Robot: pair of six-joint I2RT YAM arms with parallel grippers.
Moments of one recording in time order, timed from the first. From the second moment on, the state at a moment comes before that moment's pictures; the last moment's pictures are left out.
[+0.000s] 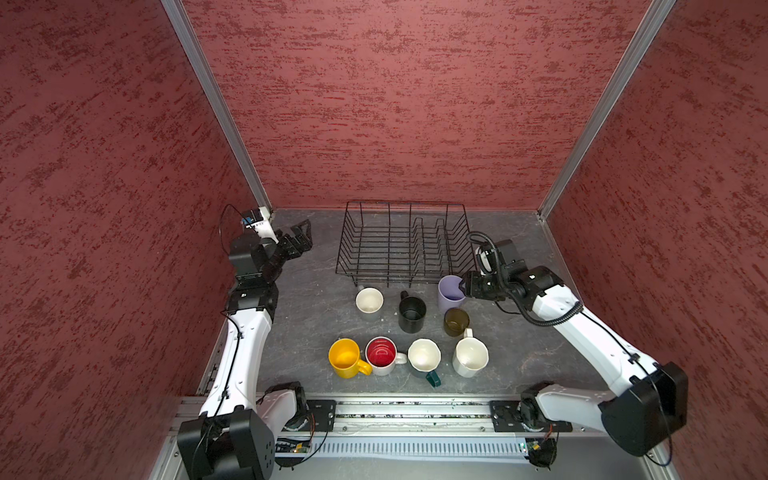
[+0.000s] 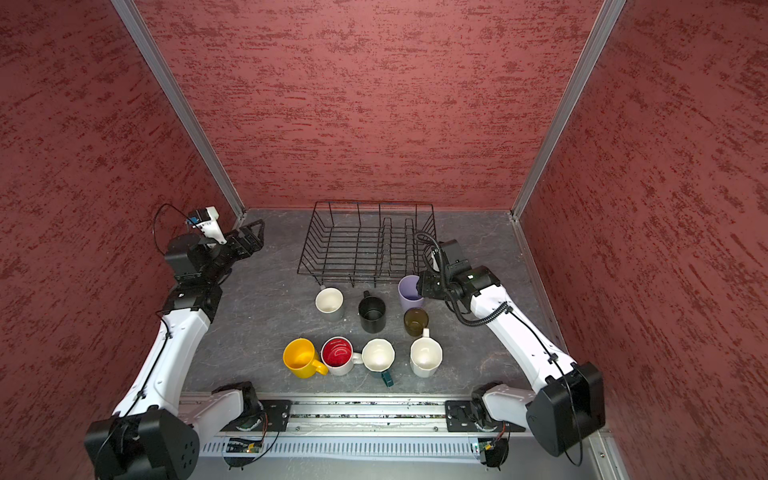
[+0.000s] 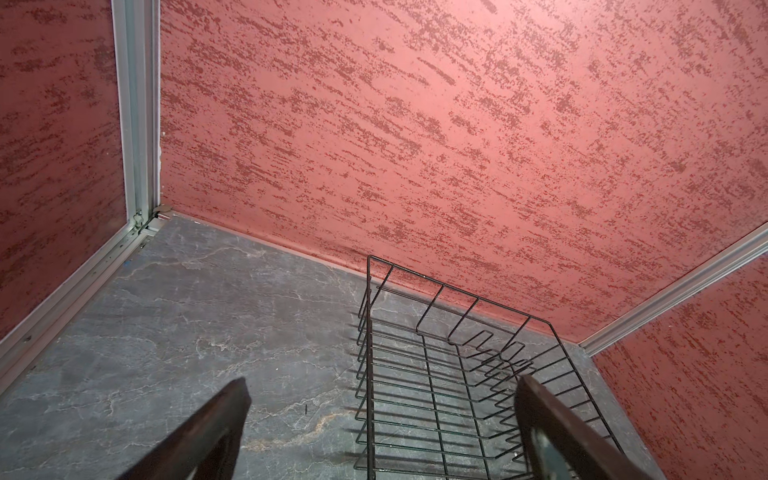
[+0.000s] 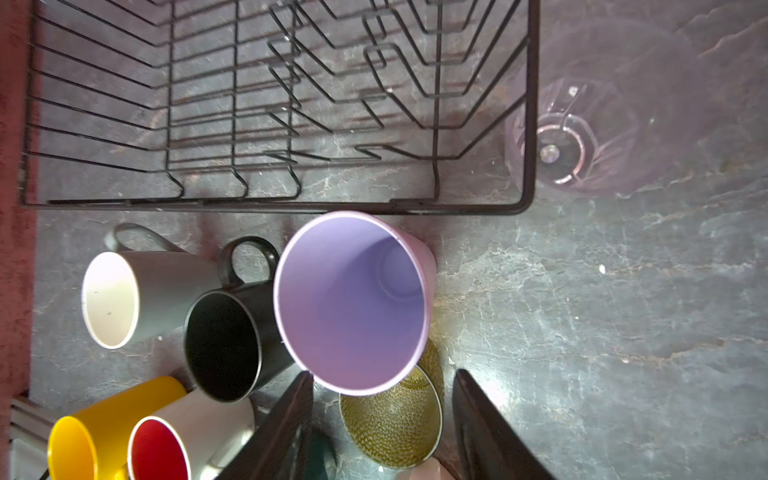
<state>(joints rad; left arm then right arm) 0.19 1.05 0.87 0.01 0.33 -0.42 0.42 1.27 1.08 -0.80 -0.09 0.52</state>
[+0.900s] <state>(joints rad) 0.19 1.03 0.86 0.02 0.34 -0.43 0.46 1.51 1.10 -0.75 0.02 0.51</state>
